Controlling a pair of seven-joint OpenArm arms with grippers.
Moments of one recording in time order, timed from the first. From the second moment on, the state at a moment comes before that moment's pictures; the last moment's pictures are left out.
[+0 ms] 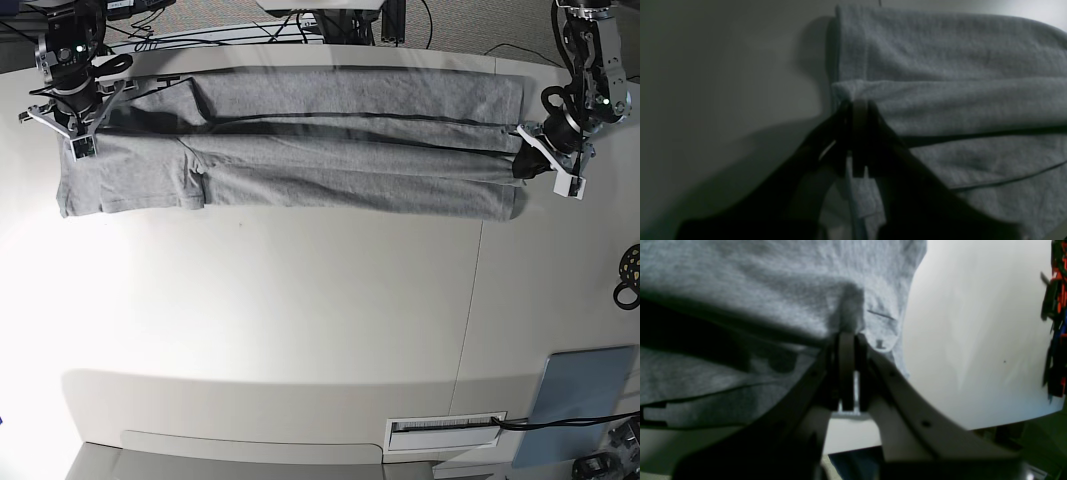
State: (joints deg) left arm 18.3 -24.5 -18.1 86.4 -35.9 -28.9 35.0; right arm -37.9 30.9 14.6 112.7 2.9 1.6 -44.5
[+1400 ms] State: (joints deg) left arm 18.7 -25.0 -19.4 80.0 -46.9 -29.6 38.1; right arm -39.9 30.9 14.7 112.7 2.0 0.3 -45.5
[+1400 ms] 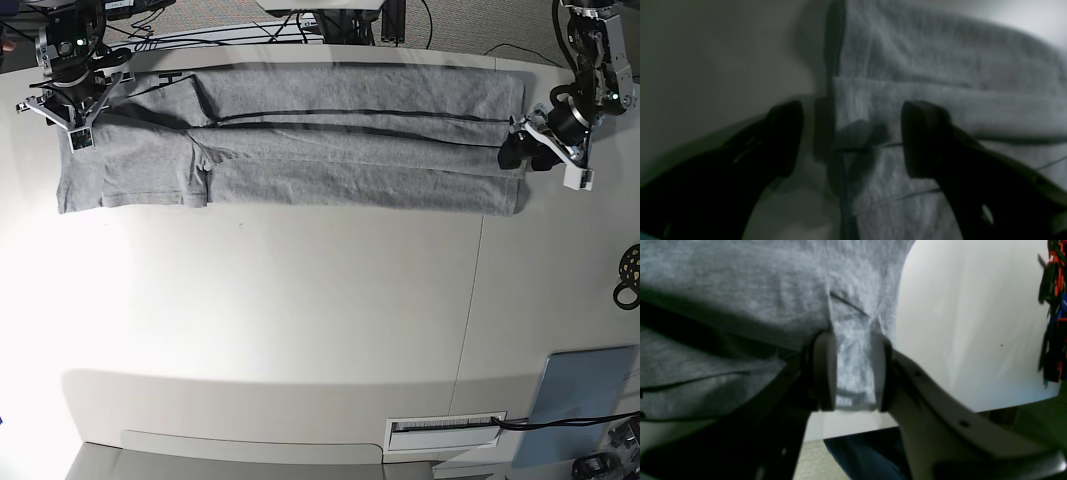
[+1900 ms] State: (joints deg) left arm 18.3 -23.4 -19.7 74.4 -60.8 -39.1 44.7; right arm -39.9 30.9 14.7 112.7 2.0 0.3 -45.5
